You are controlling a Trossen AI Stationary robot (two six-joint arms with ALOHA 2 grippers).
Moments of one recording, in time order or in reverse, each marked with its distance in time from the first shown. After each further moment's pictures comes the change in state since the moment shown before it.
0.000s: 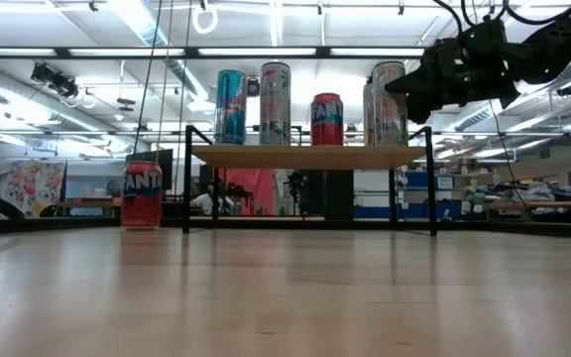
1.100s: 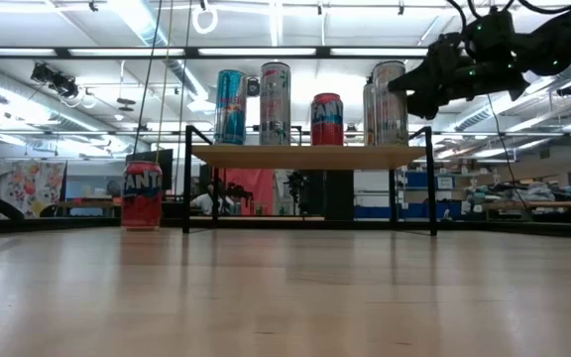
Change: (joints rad) left arm 0.039 0.000 0.000 -0.001 0.000 0.042; right arm -0.002 -0.084 0.001 -0.094 0.093 -0.006
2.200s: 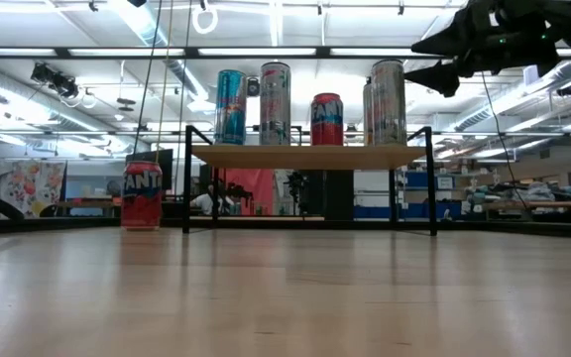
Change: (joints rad) left arm 0.000 0.000 0.000 -0.039 -0.015 -0.019; right arm 0.002 -0.271 0.000 -0.198 -0.044 0.105
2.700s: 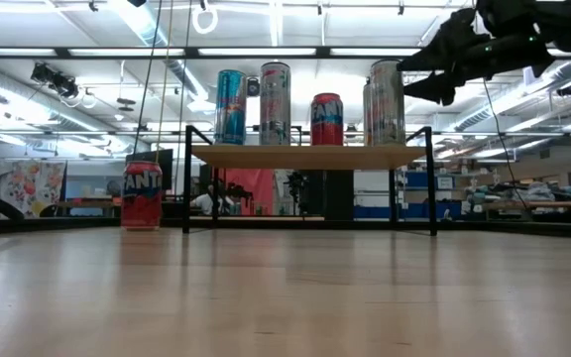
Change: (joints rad) left arm 0.000 0.000 0.000 0.000 0.000 0.000; right arm 0.124 0.047 0.000 -0.031 0.273 -0.033
